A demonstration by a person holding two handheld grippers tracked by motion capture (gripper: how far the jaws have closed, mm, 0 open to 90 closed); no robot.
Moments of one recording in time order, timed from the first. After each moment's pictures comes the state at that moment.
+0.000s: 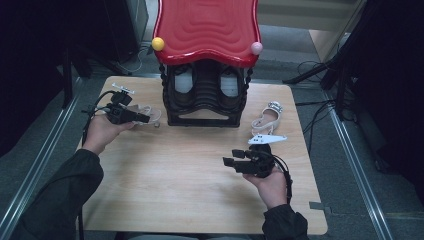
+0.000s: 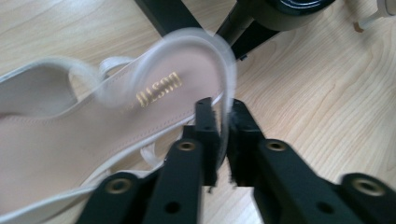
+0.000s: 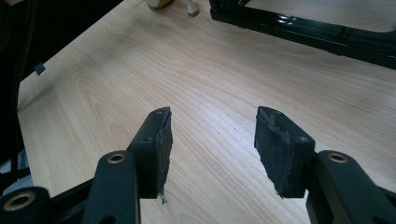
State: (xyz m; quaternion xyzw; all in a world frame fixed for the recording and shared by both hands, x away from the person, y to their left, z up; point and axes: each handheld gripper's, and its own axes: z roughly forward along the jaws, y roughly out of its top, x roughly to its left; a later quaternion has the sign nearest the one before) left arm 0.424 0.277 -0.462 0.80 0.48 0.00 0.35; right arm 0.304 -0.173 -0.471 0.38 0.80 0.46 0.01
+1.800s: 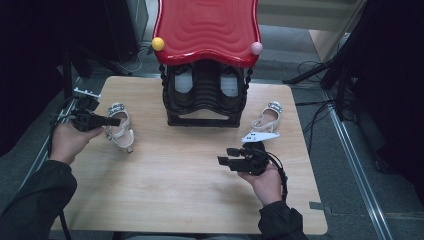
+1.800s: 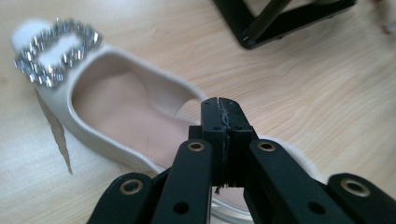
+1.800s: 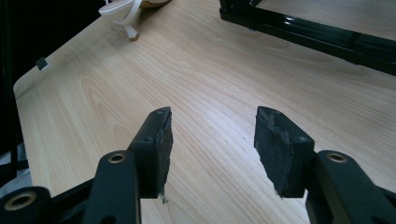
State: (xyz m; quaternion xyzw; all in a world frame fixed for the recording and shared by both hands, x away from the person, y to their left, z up) left arm 0.376 0.341 -0.451 0.77 0.54 0.03 0.35; right arm 0.309 -0.157 -0.469 0.36 0.81 0.45 0.01
